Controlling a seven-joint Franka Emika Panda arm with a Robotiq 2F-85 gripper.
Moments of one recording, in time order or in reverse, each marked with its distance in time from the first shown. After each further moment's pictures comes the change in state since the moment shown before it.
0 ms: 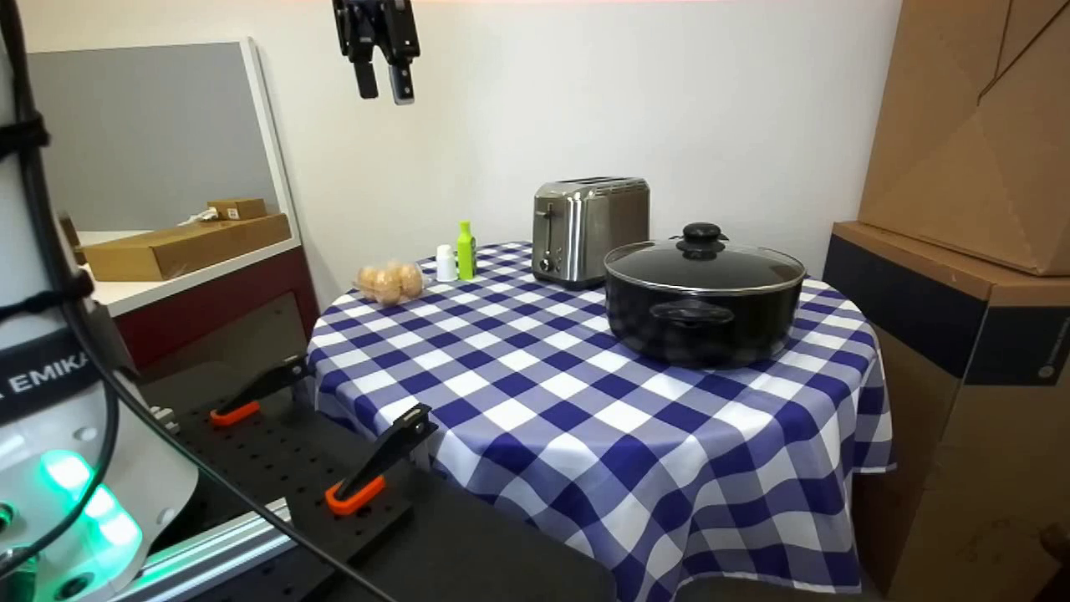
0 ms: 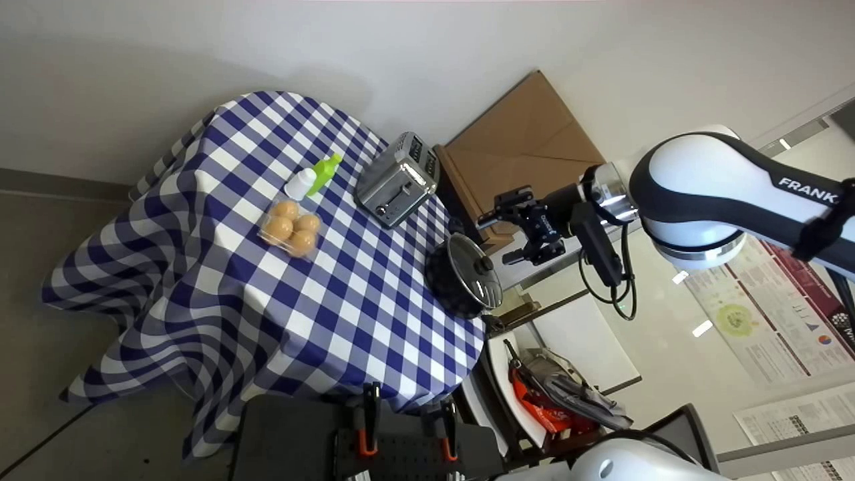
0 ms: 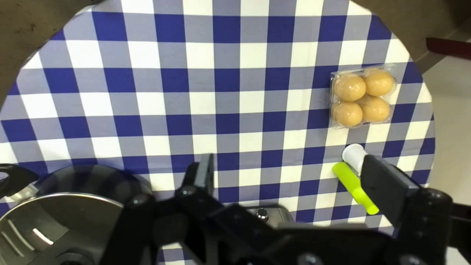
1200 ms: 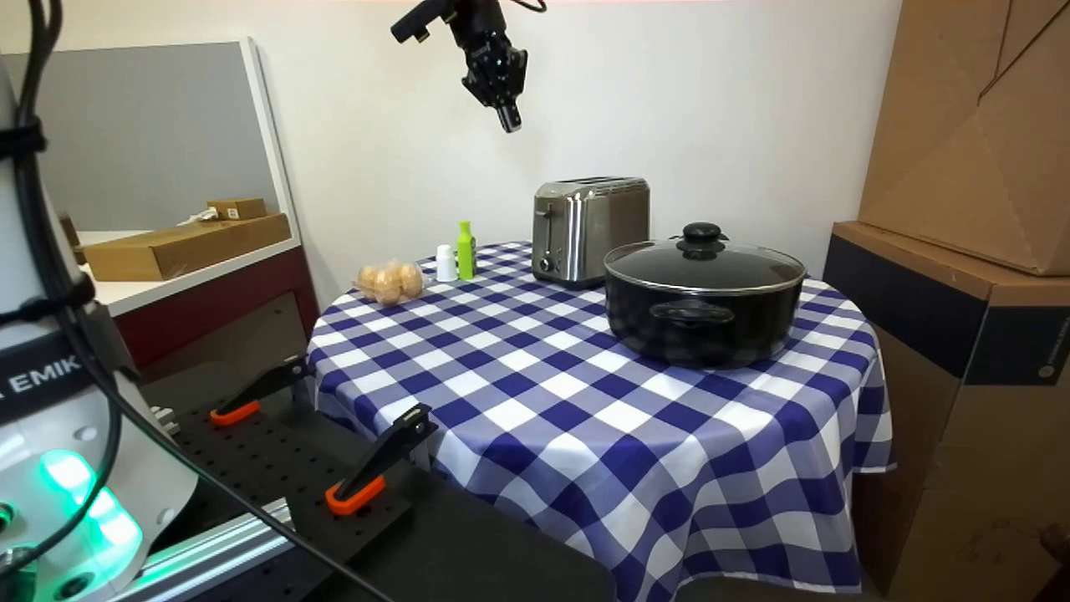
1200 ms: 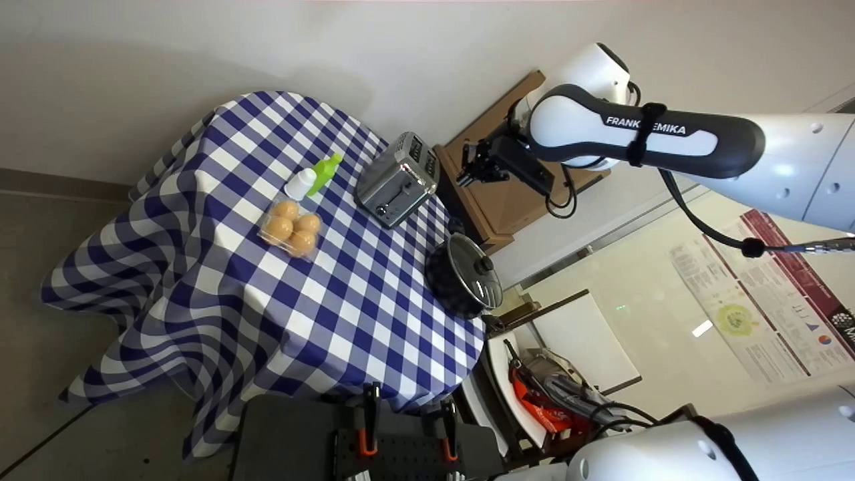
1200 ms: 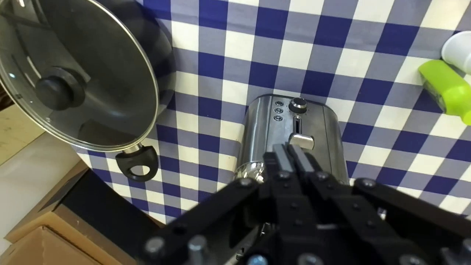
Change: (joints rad) arm -0.045 0.670 0.078 0.532 -0.537 0.167 0.265
